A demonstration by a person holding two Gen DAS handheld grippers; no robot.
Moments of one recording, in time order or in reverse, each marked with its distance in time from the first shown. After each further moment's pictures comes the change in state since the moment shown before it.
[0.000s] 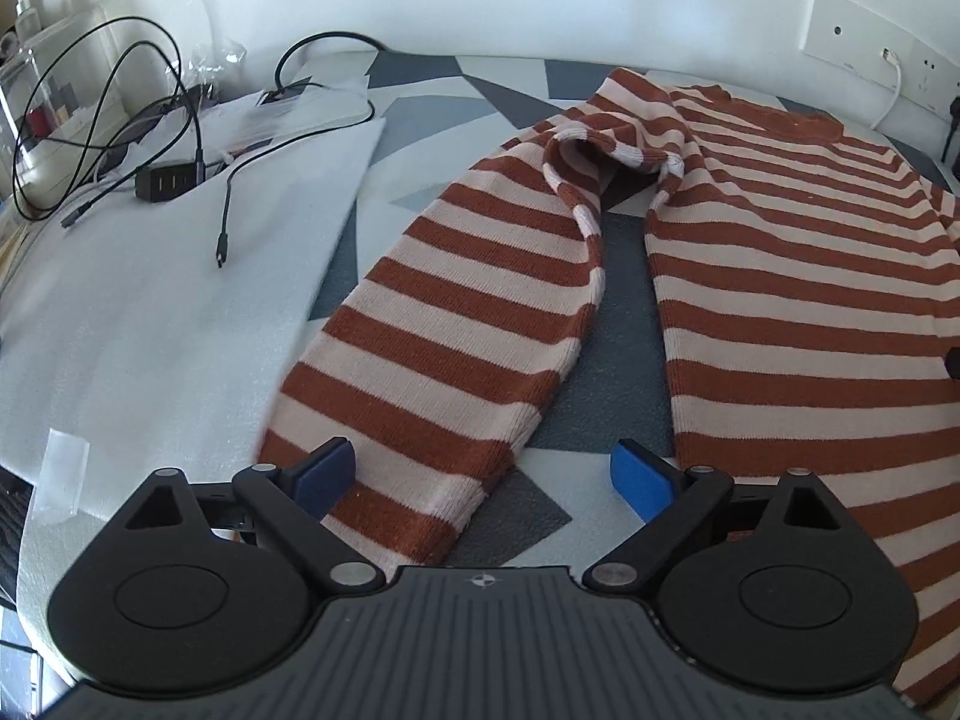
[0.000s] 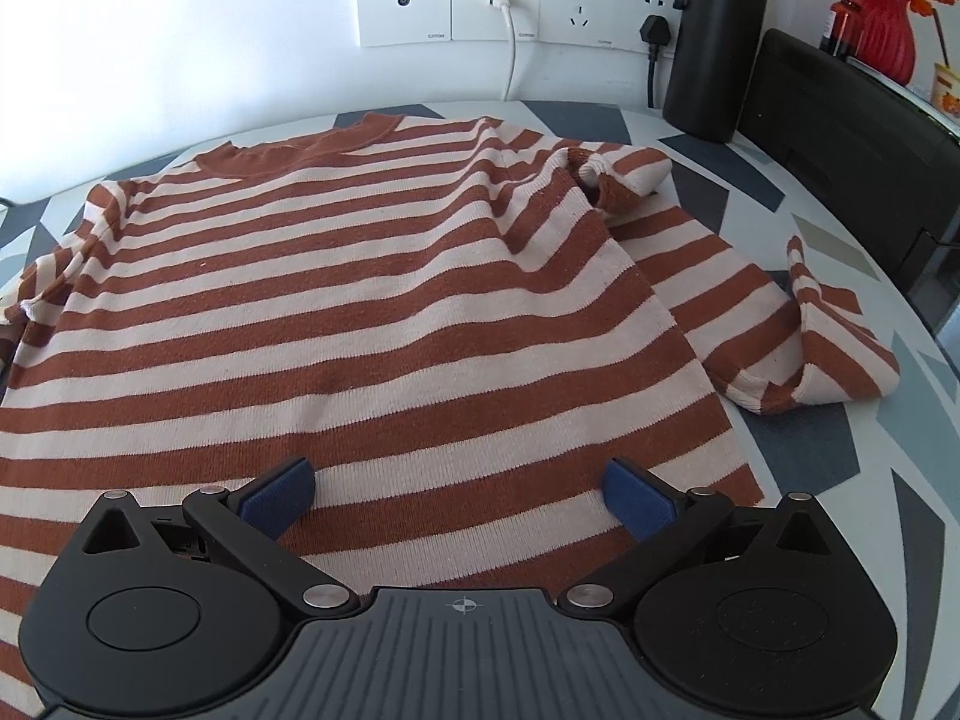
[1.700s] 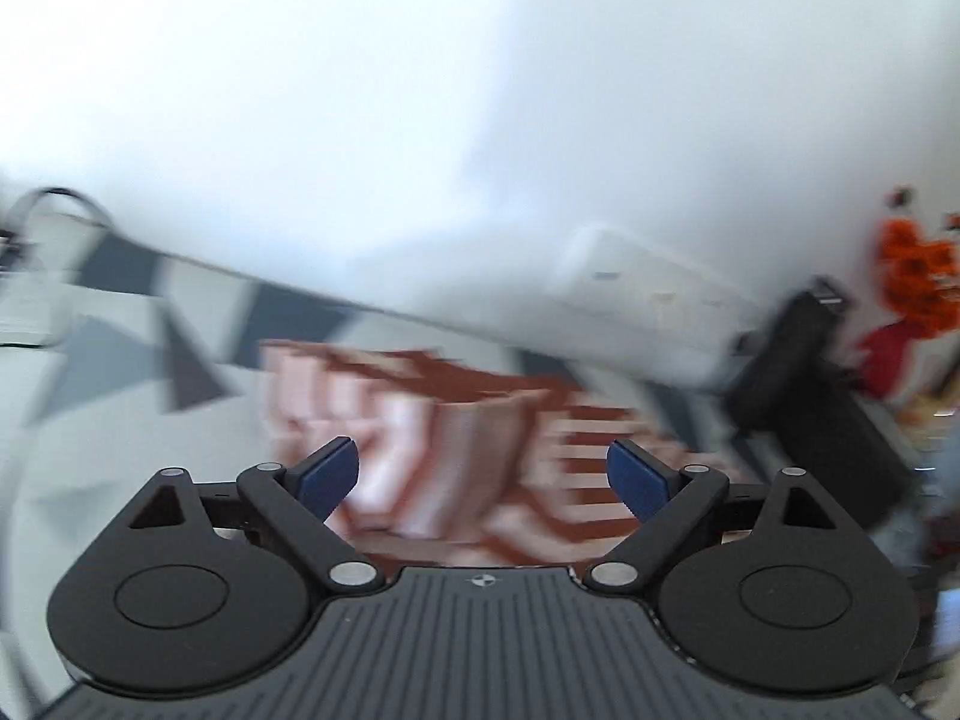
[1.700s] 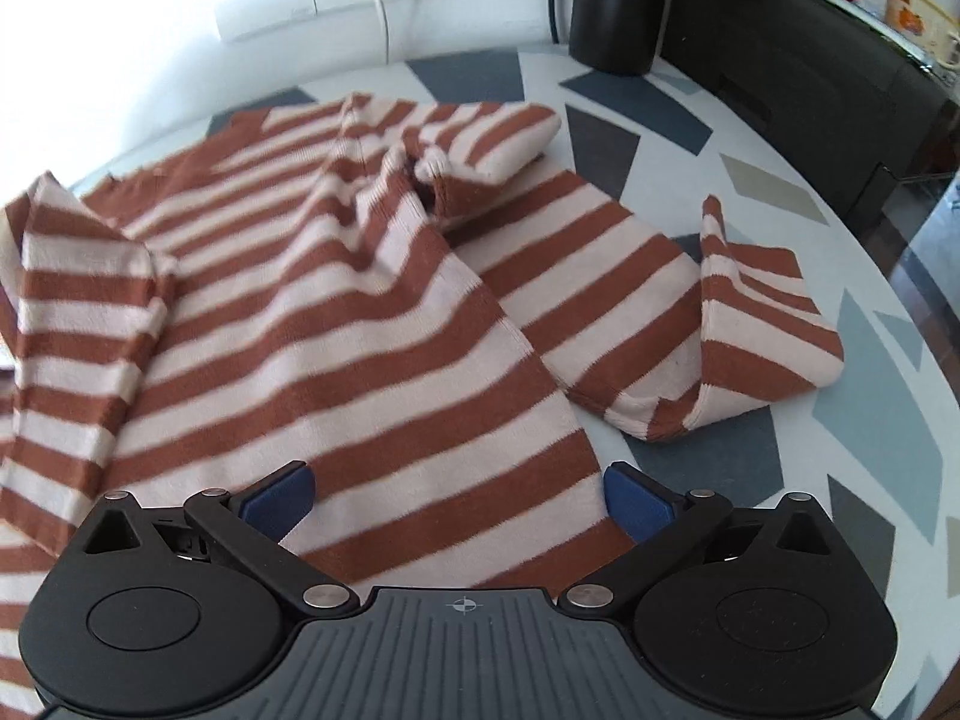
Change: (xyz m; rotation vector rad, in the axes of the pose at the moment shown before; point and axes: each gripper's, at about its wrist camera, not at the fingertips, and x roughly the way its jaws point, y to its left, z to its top) left arm 0.006 -0.069 0.125 -0.092 -0.250 -0.382; right arm 0.012 -0.056 0.043 0.144 0.122 -0.034
